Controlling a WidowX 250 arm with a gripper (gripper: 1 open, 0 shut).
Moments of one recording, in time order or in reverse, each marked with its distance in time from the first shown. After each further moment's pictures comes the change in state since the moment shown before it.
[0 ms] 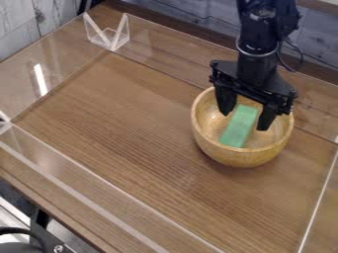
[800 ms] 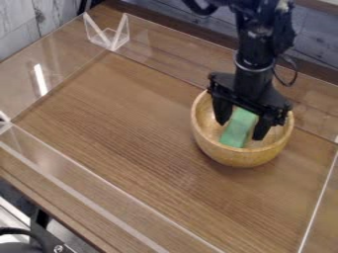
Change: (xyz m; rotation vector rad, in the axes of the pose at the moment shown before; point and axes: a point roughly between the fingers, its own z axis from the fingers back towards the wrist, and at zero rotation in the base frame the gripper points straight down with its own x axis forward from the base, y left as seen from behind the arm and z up) arm -0.001 0.003 -0.020 0.022 0.019 0.023
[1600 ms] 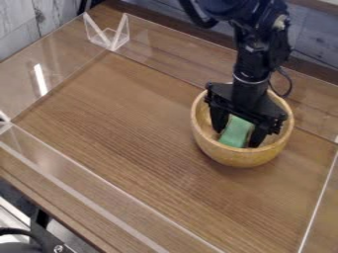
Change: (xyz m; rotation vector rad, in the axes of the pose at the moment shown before) arm -0.001 0.002 -0.014 0.020 0.001 0.020
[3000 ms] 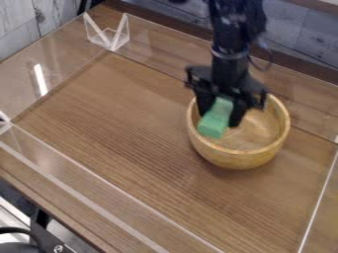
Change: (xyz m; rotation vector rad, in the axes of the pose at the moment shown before) arm -0.001 0.038 0.041 -0.055 -0.002 0.103
